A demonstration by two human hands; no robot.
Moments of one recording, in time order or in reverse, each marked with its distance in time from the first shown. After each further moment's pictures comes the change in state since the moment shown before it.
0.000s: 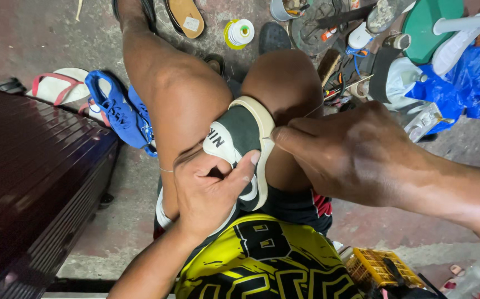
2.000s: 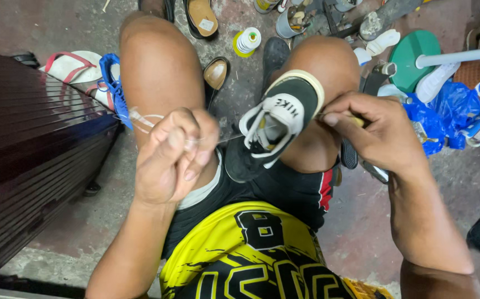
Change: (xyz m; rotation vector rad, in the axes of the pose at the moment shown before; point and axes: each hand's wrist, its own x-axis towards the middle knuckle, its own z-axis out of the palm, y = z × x) left_hand -0.051 -0.024 -0.044 -0.950 -0.262 -0.013; right_hand -0.090 0.030 0.071 0.505 0.357 0.359
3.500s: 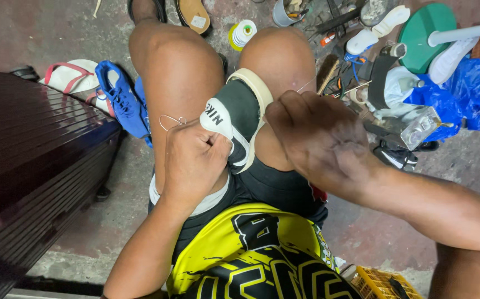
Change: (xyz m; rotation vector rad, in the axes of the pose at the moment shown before) left_hand 0.036 -0.020 0.022 1.304 0.221 0.026; right_hand 0.027 -0.071 0.032 -0.764 -0.008 -0.564
